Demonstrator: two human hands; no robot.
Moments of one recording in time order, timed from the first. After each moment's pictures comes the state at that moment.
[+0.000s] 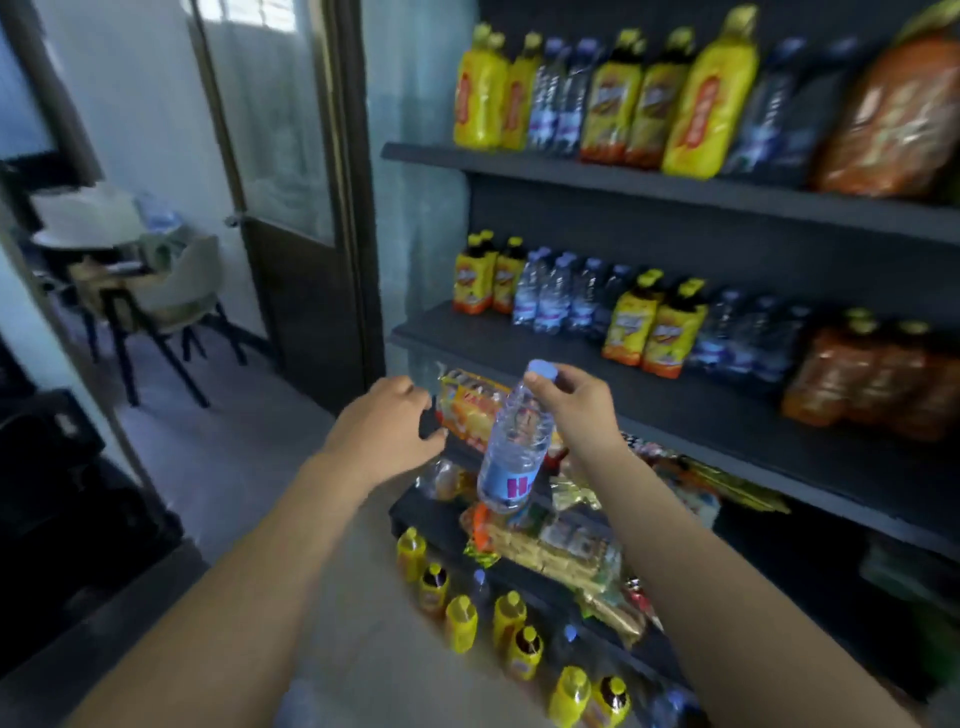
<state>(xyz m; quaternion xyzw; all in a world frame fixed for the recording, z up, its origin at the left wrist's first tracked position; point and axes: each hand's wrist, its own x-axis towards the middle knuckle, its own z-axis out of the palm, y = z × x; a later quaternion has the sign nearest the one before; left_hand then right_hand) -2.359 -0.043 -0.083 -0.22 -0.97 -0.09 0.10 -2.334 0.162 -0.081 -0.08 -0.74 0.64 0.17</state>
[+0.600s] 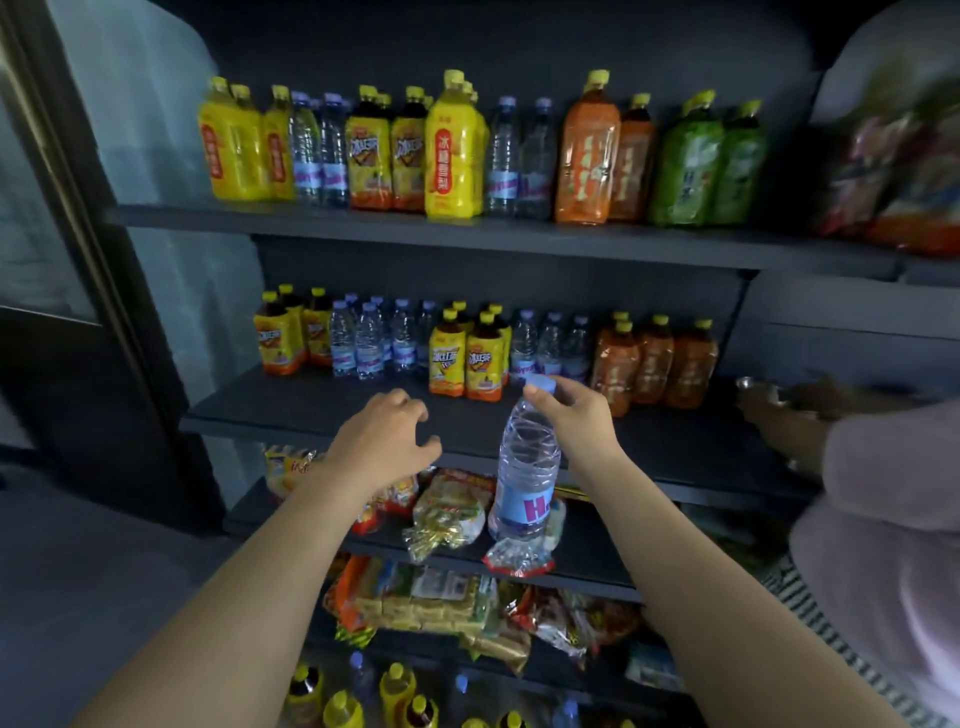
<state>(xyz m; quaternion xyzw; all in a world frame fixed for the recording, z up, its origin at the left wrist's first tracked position) -2.382 0.188 -0.049 -0.36 -0.92 -0.12 0.06 -2.279 0.368 -0.051 -0.20 -0.72 0.60 0.28</state>
